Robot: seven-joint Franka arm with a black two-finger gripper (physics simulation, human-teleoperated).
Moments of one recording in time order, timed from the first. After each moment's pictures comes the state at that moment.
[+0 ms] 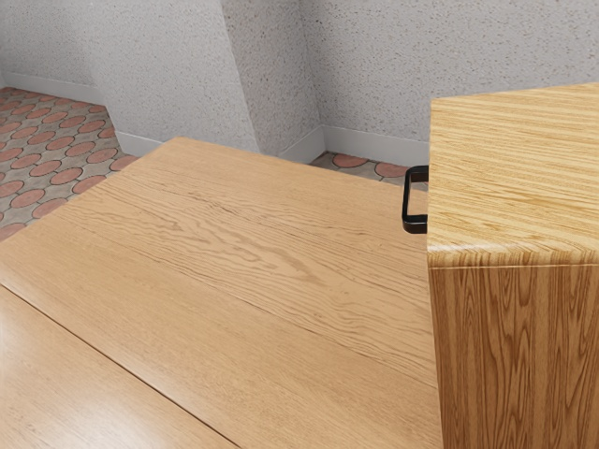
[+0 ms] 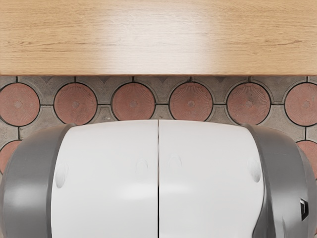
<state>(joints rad) 0.00 0.00 0.00 -0.07 0.00 0.00 0.00</state>
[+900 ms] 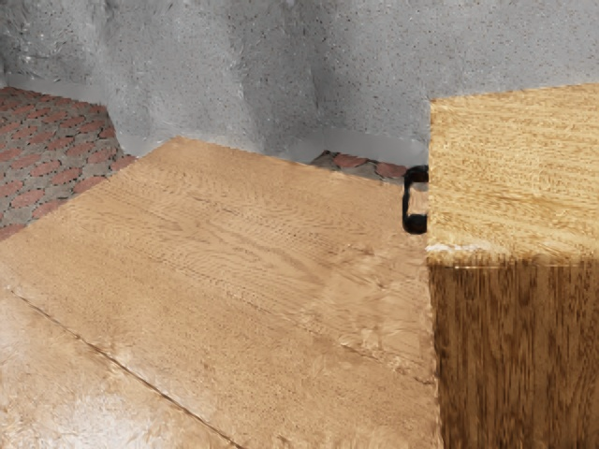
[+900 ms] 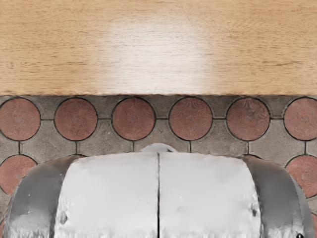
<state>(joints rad) 0.00 0.00 0.00 -0.10 0.00 0.07 0.00</state>
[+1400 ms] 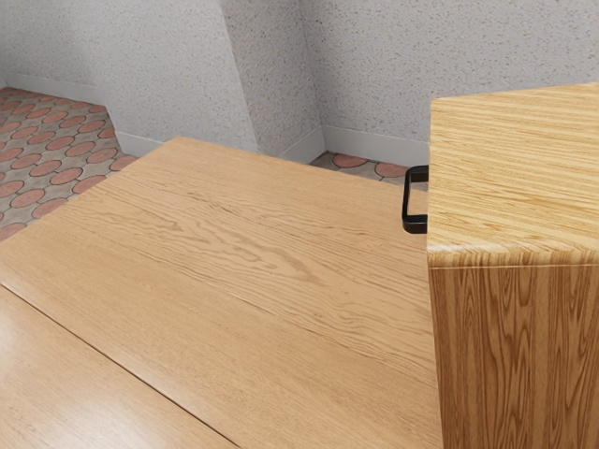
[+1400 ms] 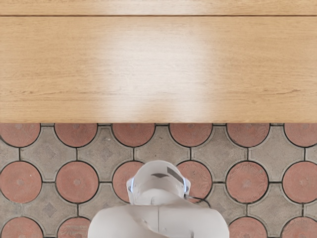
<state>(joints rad) 0.00 0.00 0.00 -0.33 0.00 0.26 0.00</state>
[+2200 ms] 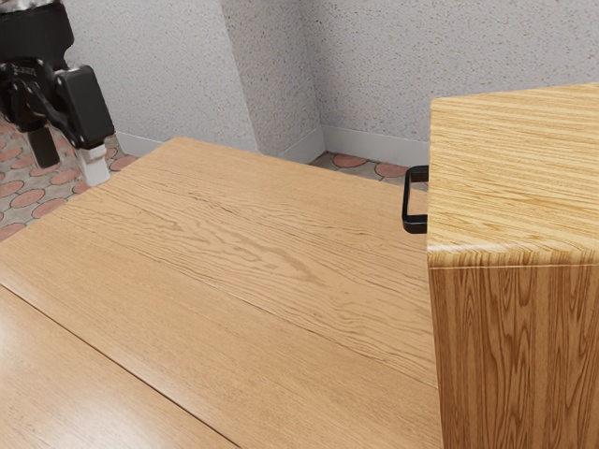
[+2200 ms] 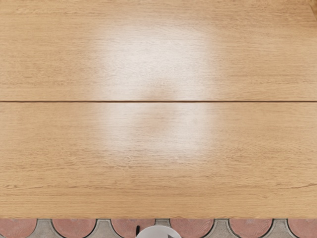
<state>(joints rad) 0.00 0.00 0.00 -0.89 0.00 0.78 0.00</state>
